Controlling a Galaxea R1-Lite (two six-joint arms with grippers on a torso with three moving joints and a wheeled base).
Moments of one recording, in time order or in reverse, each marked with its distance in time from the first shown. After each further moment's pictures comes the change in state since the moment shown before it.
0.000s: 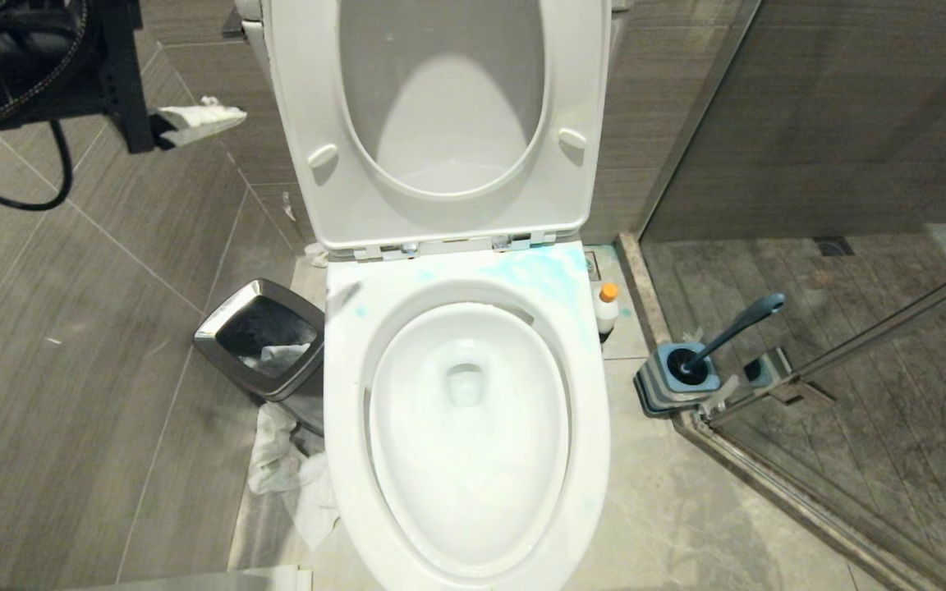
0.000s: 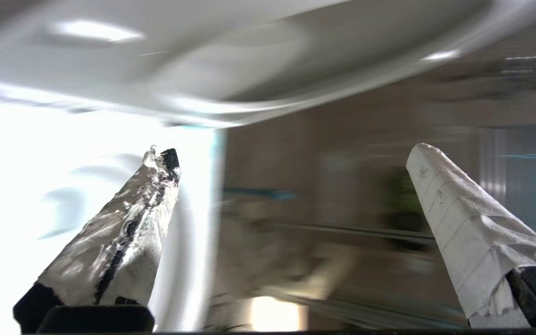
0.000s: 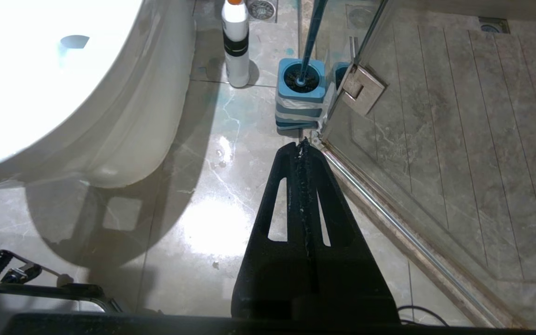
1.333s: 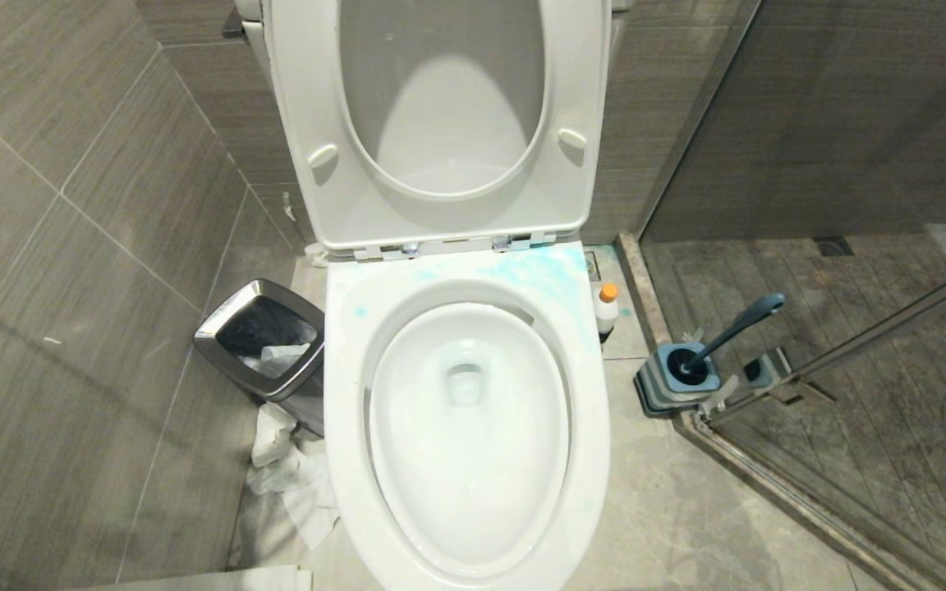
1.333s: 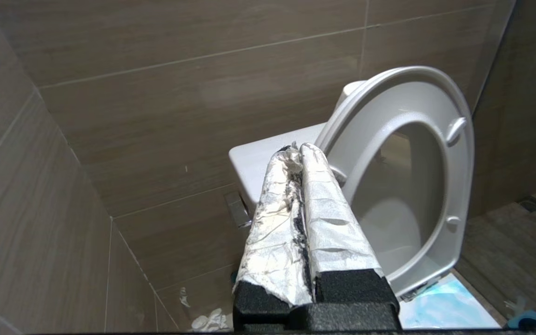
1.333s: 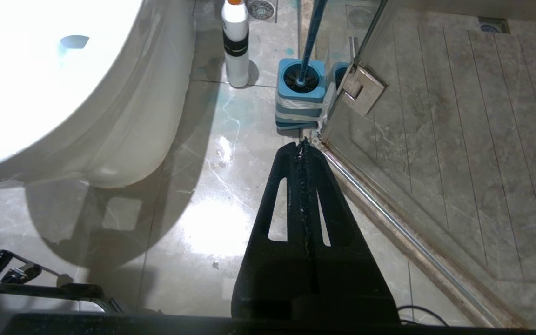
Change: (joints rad) left arm 0.187 -0.376 0.003 -0.203 0.176 0.878; right arm 0.000 0.000 0.000 0.000 0.000 0.000
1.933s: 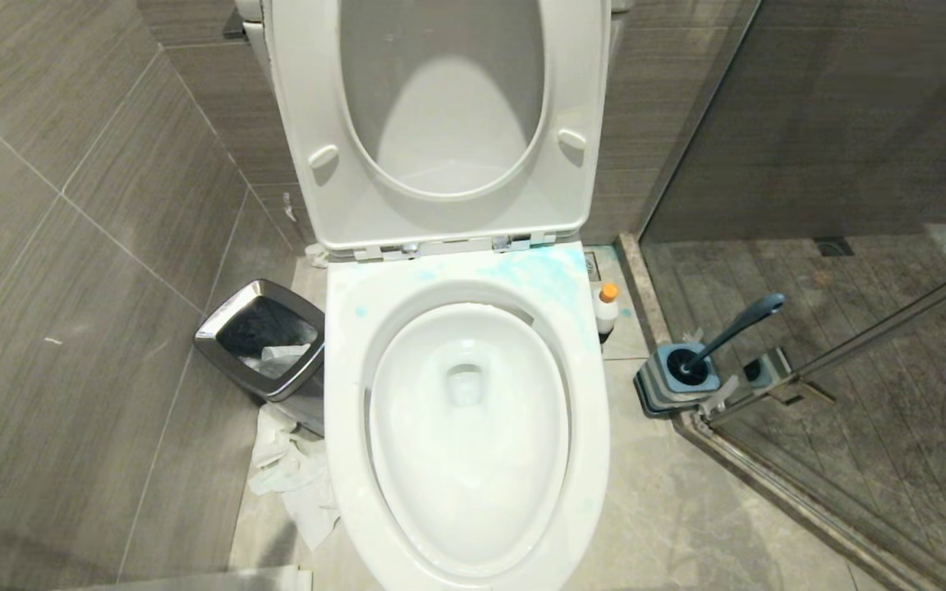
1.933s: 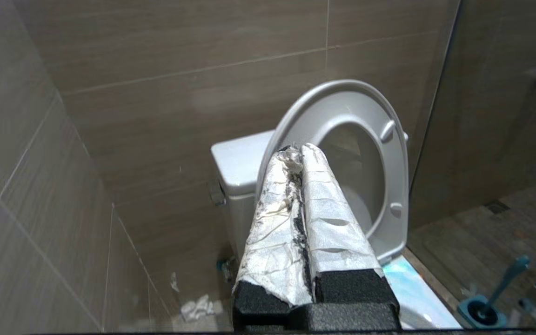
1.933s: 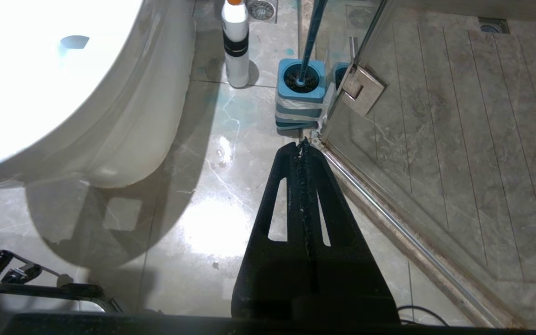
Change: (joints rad) left arm 0.004 -0.376 0.163 0.173 0.010 -0.034; right arm 0.000 0.000 0.000 0.000 0.000 -0.001
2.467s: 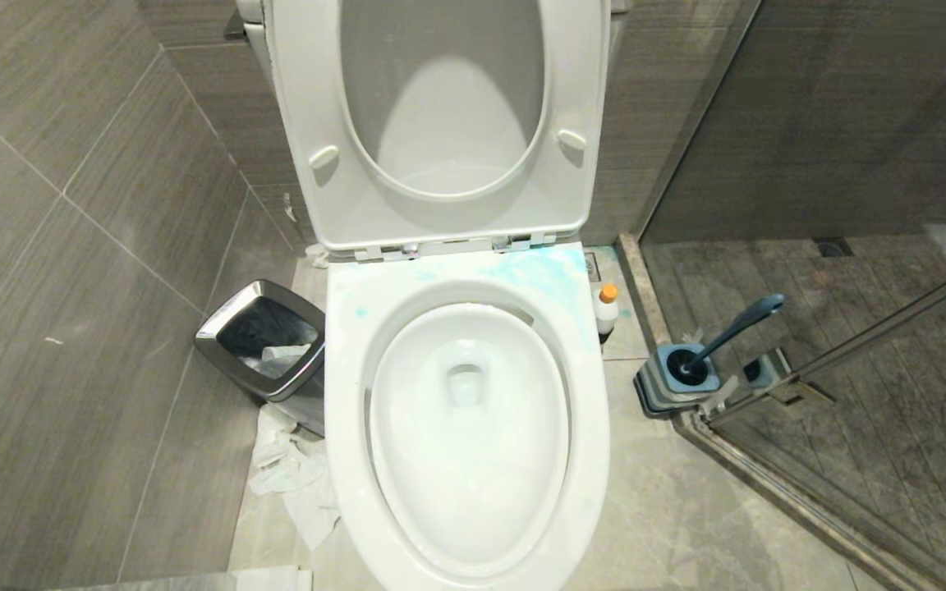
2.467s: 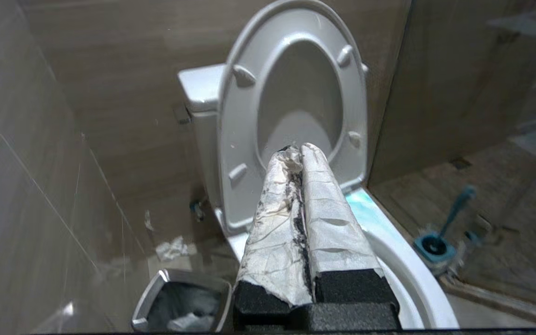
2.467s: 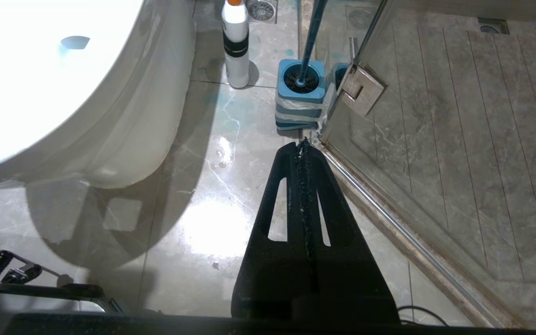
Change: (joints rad) left arm -0.029 -0.429 0.463 0.063 0.007 0.003; right arm 0.000 0.000 0.000 0.000 0.000 0.001
